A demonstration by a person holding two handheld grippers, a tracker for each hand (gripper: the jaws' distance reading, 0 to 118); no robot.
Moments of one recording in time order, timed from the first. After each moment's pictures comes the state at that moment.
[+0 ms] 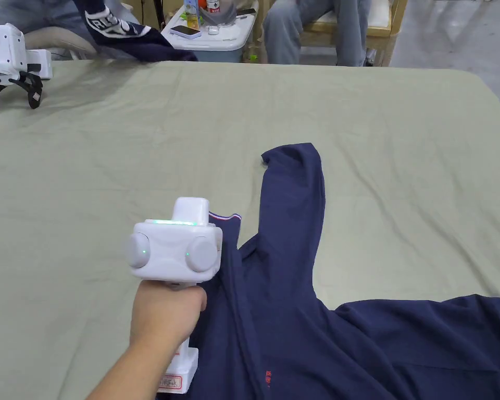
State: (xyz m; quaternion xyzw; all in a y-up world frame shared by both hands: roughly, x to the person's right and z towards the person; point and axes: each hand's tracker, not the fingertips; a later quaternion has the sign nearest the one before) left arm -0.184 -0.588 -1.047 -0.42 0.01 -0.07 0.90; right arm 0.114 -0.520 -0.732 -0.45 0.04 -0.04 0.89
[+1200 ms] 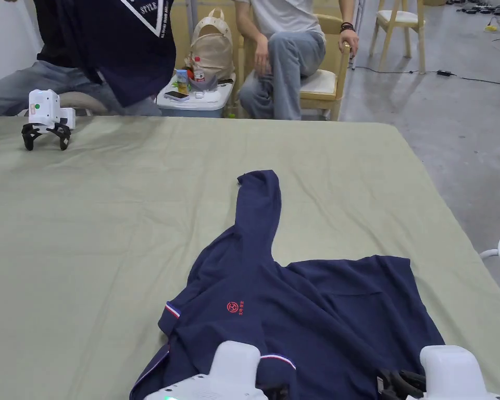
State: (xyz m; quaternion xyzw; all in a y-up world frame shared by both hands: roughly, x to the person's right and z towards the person) left arm -0.145 -0.478 -0.629 -0.42 -0.23 0.02 0.88; right arm 0.097 -0.441 -0.565 -0.38 0.06 -0.07 0.92
